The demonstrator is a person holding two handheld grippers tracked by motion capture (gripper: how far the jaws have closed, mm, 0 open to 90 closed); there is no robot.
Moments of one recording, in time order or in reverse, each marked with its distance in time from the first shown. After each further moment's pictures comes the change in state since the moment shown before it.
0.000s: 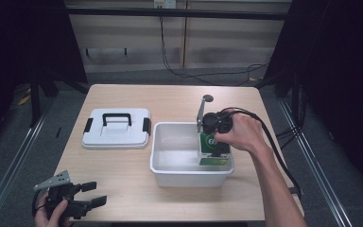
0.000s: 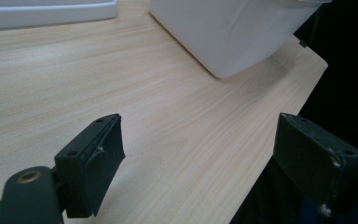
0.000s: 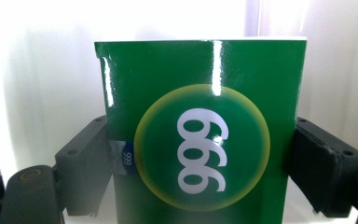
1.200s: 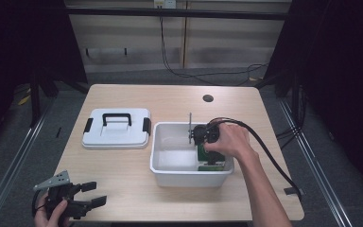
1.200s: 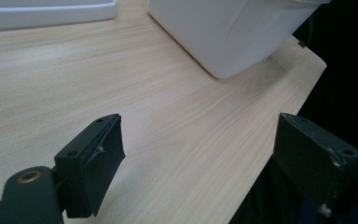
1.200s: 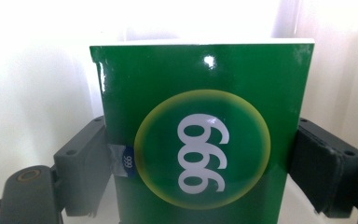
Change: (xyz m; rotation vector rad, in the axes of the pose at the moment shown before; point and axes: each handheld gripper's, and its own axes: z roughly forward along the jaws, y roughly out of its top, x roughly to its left) left arm 0.000 0.000 -0.001 -0.003 -0.004 0.002; right arm -0.007 0.017 0.056 0.151 0.034 0.014
